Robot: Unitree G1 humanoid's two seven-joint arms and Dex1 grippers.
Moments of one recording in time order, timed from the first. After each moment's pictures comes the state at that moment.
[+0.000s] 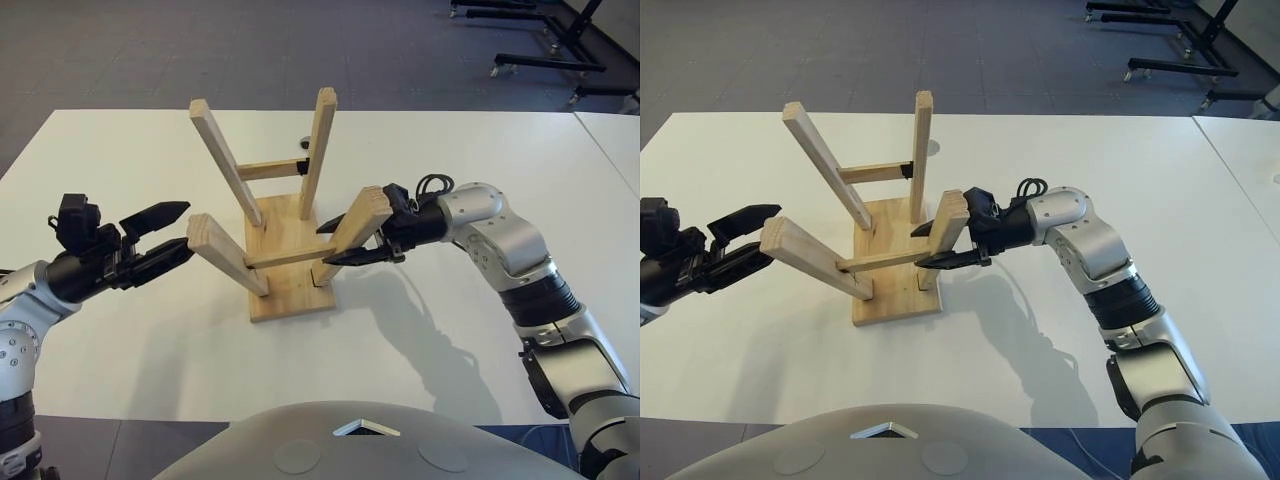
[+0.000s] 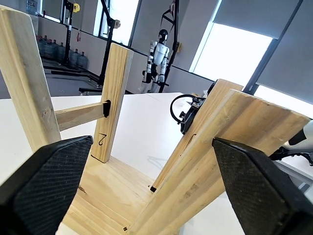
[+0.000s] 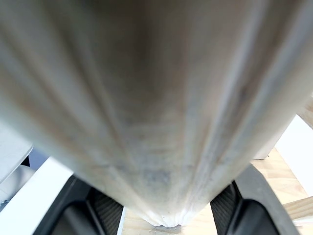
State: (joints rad) left arm 0.14 0.73 0.42 -0.31 -0.99 0.66 -1.06; right arm -0.47 -0.56 0.36 -0.04 0.52 0.29 1.30
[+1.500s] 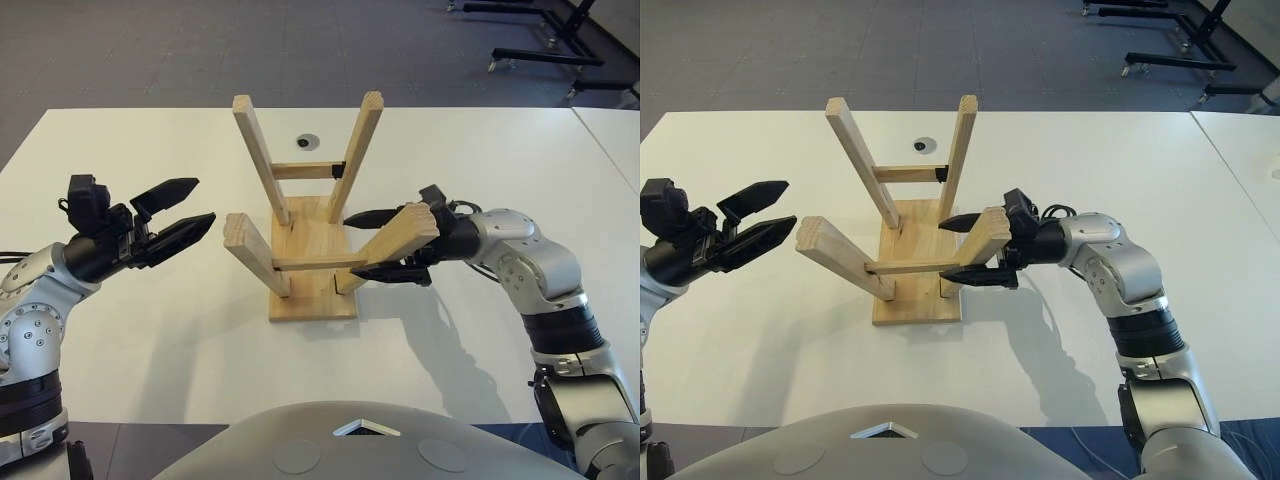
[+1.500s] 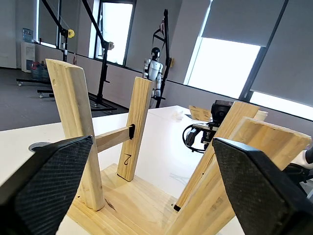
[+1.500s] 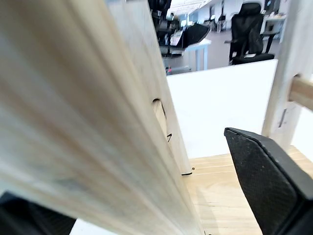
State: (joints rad) left arm 0.06 0.65 0.41 -0.30 -0.96 0.58 -1.04; right arm -0.26 -0.58 0.10 -0.15 0.69 0.49 1.30
